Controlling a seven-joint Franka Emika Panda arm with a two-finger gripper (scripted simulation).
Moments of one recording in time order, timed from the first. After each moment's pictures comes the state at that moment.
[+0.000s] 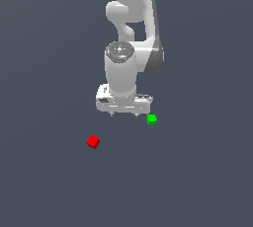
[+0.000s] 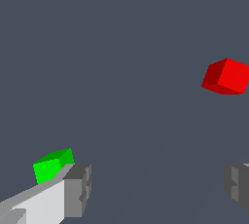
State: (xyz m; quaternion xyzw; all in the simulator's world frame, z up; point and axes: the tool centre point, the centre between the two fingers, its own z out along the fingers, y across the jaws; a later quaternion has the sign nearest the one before) arm 0.016 -0.010 0.154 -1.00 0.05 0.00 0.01
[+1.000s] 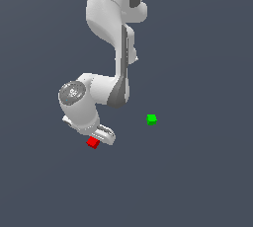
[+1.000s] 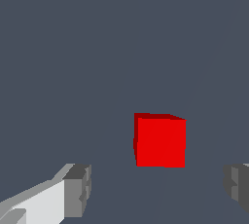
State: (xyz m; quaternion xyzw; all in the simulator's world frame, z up) arm 0.079 -0.139 0.077 -0.98 0.21 0.00 0.00
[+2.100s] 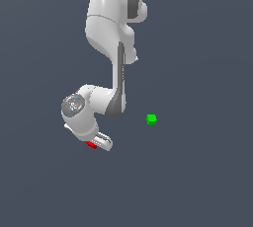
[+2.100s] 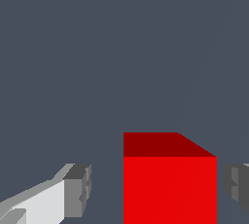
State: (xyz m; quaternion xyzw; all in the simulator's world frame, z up) arm 0.081 -0.153 0.026 -0.97 0.23 0.00 0.00
